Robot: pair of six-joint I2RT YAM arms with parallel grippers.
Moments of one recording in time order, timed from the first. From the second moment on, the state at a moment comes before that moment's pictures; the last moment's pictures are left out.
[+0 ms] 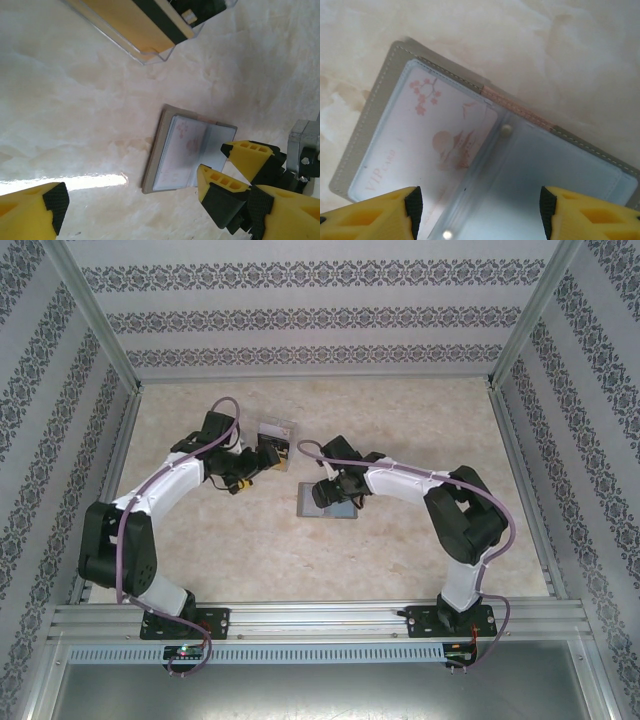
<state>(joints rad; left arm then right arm) -0.23 1.55 1.09 -0.58 0.45 -0.74 0.66 1.85 1.17 -0.47 -0.07 0.27</state>
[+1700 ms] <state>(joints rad) -0.44 1.93 1.15 -0.32 0.51 -0.79 0.66 1.91 1.22 -0.53 -0.04 0.23</state>
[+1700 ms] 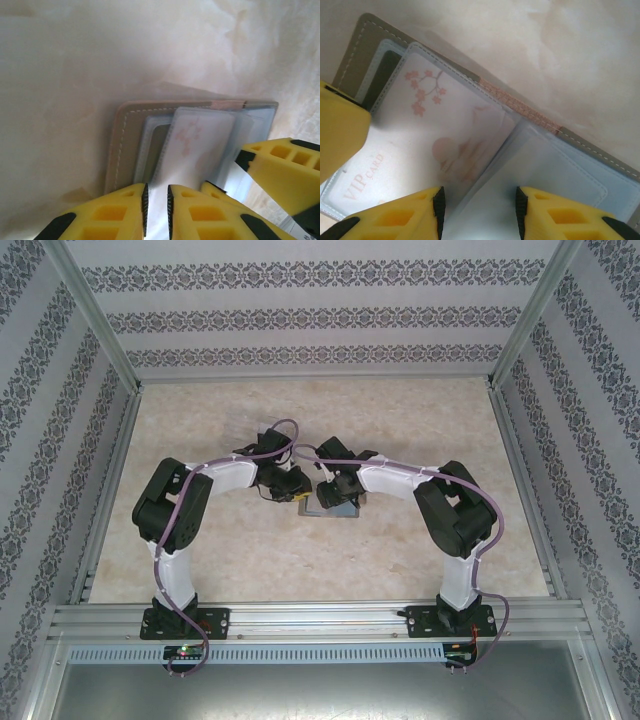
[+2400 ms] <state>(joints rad) -0.45 1.95 1.19 -0.38 0.51 -0.69 0.64 1.91 1.22 -0.53 -0.07 0.23</state>
